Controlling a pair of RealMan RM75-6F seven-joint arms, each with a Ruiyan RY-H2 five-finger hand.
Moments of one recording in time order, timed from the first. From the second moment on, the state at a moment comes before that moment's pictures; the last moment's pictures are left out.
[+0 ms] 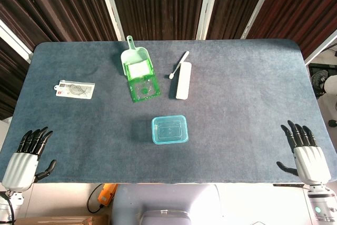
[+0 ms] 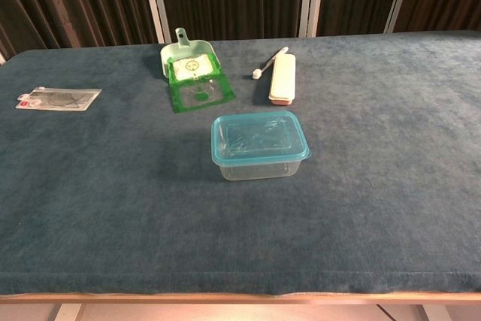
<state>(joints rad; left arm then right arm) -0.11 -1.19 0.00 -1.54 1.66 1.54 0.00 0.07 -1.13 0.03 -1.62 -1.53 1.48 -0.14</state>
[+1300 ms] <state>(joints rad) -0.60 -1.78 -0.17 -1.35 1.55 1.05 -0.05 0.06 -1.07 0.02 -1.64 -1.53 1.47 -0.04</state>
